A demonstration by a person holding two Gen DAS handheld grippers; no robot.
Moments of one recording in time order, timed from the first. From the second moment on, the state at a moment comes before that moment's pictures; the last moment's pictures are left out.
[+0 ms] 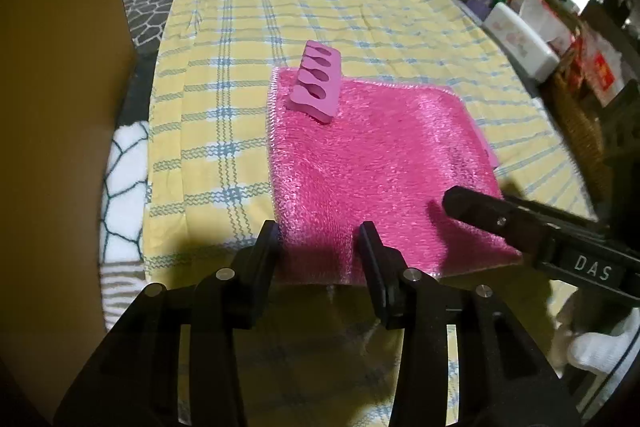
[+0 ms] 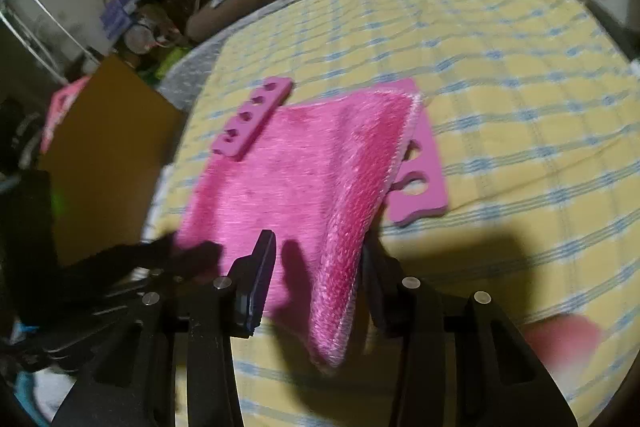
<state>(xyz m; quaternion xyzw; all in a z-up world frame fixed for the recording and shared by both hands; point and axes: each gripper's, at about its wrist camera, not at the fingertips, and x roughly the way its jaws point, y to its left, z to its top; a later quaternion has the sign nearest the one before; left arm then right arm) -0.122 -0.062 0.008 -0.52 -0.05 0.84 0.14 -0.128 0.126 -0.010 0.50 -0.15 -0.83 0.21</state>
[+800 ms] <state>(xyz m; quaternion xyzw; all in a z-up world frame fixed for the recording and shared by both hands) -0.099 -0.056 0.038 -0.52 -0.15 0.81 0.23 -0.120 0.135 0.009 0.48 -0.18 -0.82 0.25</state>
